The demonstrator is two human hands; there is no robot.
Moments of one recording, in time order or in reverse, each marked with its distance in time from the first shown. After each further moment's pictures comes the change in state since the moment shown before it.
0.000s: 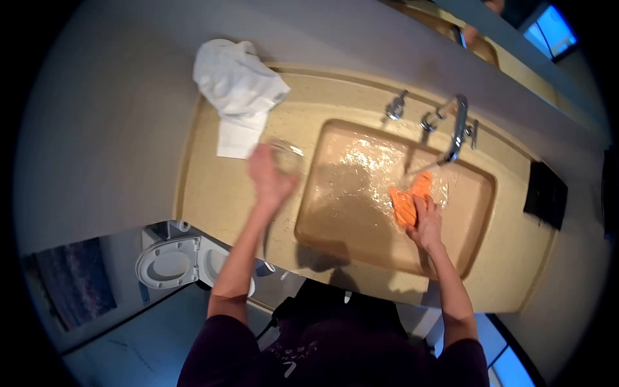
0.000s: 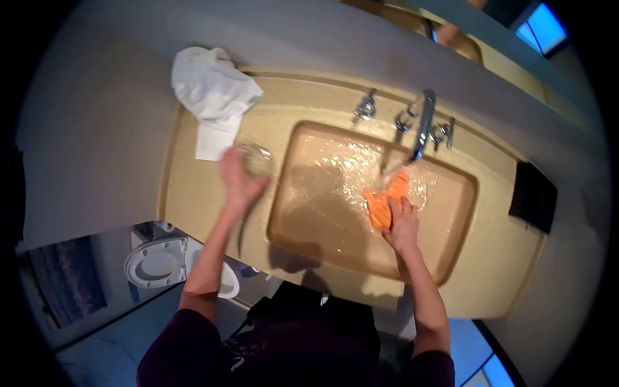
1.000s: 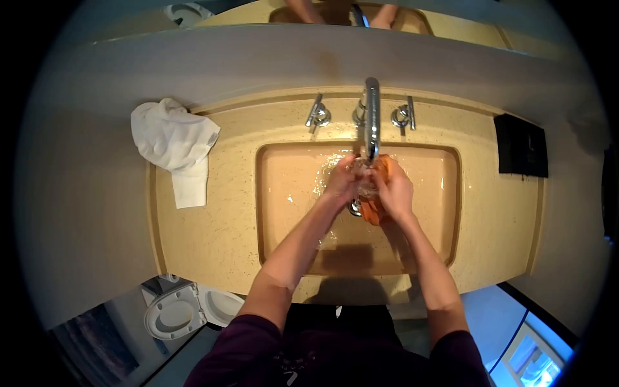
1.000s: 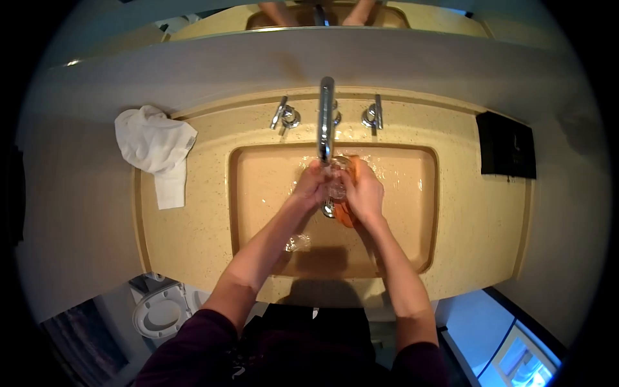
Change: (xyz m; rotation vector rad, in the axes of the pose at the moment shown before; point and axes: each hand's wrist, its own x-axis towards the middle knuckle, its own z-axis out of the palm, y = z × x) left_hand -0.004 0.231 0.185 -1.883 -0.960 -0.828; right_hand 0.066 0.000 -0.038 0.499 0.452 0.135
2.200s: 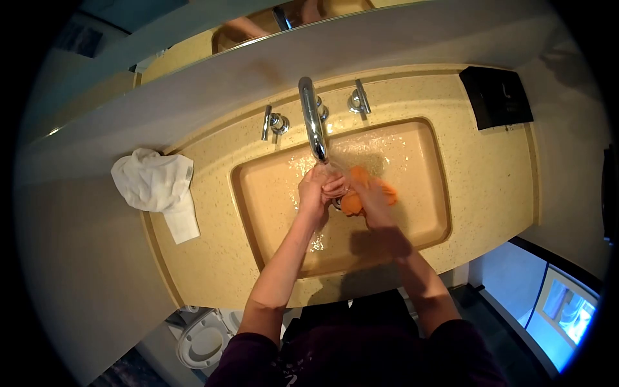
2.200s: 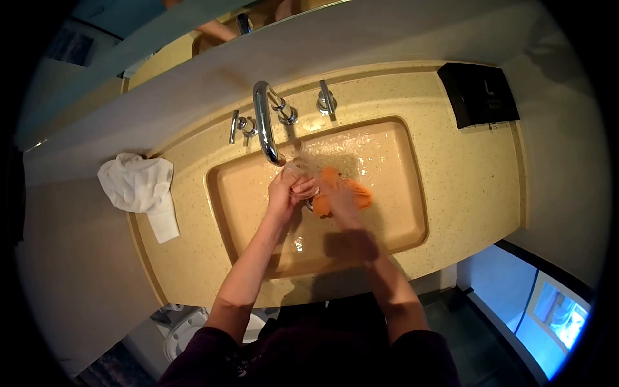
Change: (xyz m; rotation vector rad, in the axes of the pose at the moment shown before) left_hand -0.038 0.003 0.008 0.063 0.090 -0.045; right_hand -0.053 0.031 0.041 1.152 -0.012 0.810
